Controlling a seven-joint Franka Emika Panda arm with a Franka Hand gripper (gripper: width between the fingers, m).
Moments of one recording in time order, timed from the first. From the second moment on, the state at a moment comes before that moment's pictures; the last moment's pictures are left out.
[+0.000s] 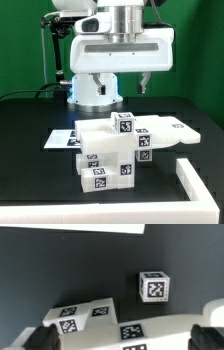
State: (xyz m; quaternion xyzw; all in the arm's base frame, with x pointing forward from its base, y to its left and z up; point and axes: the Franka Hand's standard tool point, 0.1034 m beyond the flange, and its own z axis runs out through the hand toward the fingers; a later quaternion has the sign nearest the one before) arm 0.429 0.044 0.136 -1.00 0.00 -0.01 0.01
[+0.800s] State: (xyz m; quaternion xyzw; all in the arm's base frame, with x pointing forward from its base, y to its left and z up) arm 0.412 0.044 0.096 -1.00 0.00 -0.02 -0.01
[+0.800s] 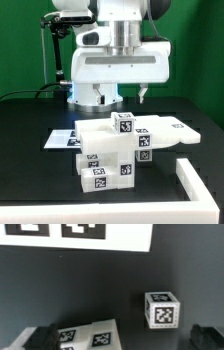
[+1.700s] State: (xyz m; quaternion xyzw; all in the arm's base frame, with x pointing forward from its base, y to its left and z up) arm 0.487 0.047 0.091 -1.00 -0.02 -0.06 -0.02
